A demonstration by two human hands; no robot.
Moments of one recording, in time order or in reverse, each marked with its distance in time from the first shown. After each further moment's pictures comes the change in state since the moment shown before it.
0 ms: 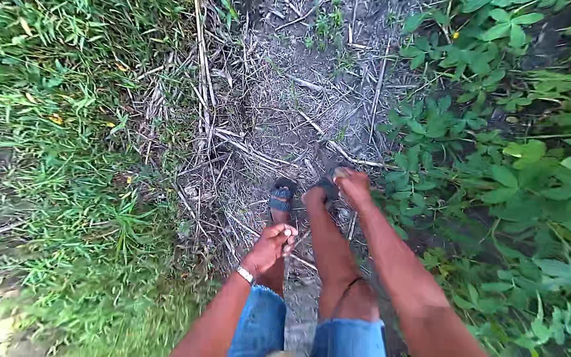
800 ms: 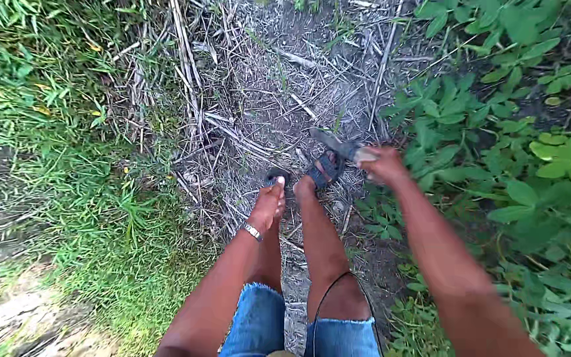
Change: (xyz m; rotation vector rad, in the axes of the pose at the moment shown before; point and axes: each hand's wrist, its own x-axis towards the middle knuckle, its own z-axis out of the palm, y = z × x) left_hand 0.101 0.068 0.046 0.041 0.378 -0.122; right_hand 0.074 0.018 -0.100 -0.145 -0.140 -0.168
